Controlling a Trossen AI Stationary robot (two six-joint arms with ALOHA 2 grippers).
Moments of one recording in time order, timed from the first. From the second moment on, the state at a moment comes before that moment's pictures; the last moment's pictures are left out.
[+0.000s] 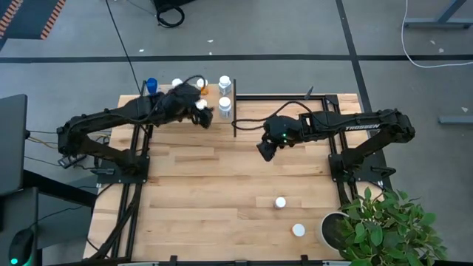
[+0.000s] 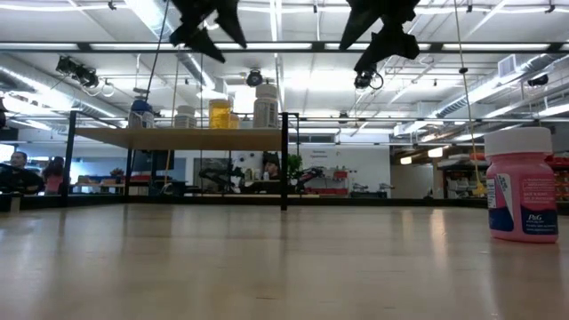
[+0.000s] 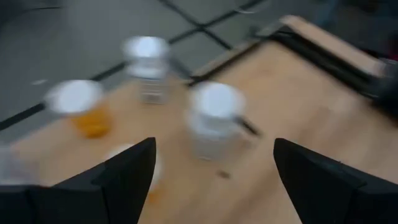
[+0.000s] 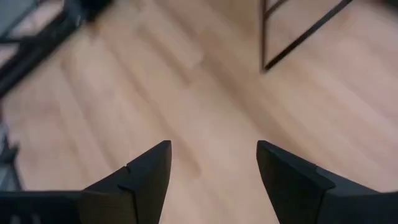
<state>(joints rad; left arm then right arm) 0.25 1.27 1.30 -0.65 -0.42 -0.41 0.02 1.38 1.30 -0.78 0.18 0.70</state>
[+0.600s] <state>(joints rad) -0.18 1.54 1.30 -0.17 -0.33 -0.40 0.30 1.38 1.30 -1.07 0.06 0.68</state>
